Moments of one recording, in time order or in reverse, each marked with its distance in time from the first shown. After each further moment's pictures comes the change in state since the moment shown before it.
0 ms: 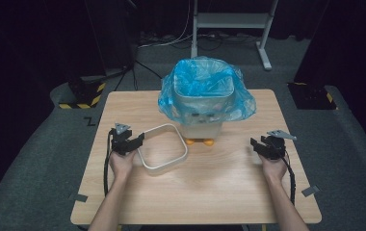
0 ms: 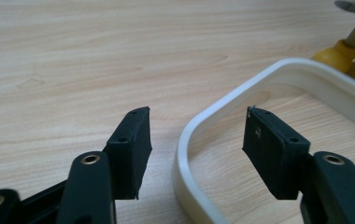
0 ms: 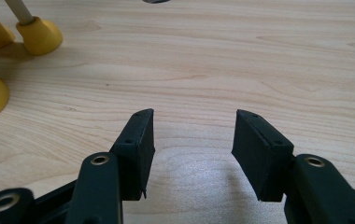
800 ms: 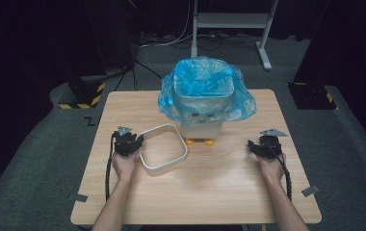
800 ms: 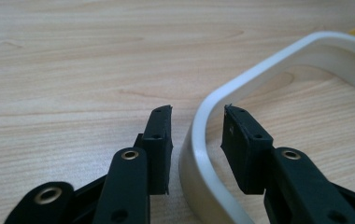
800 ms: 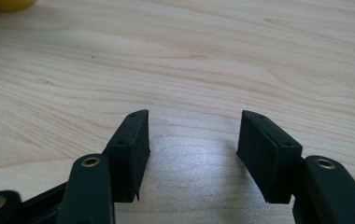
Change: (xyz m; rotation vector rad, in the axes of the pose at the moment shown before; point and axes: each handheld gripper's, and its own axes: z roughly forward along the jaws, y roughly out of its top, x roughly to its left) left arm 0.007 -0.014 0.024 0.015 -0.008 -0.046; right arm 0.010 0.003 0.013 0.110 -0.064 -0.101
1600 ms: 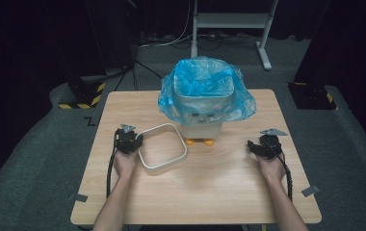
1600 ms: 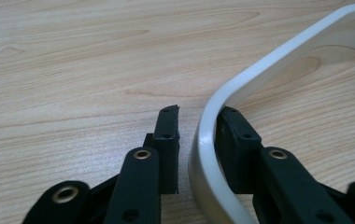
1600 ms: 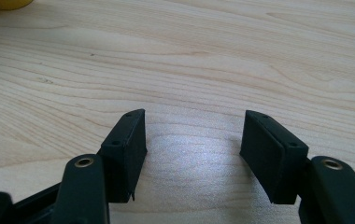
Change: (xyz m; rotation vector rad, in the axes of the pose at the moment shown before) left arm -0.003 0.006 0.011 0.075 0.058 0.083; right arm -0.003 0.000 0.001 0.003 0.015 0.013
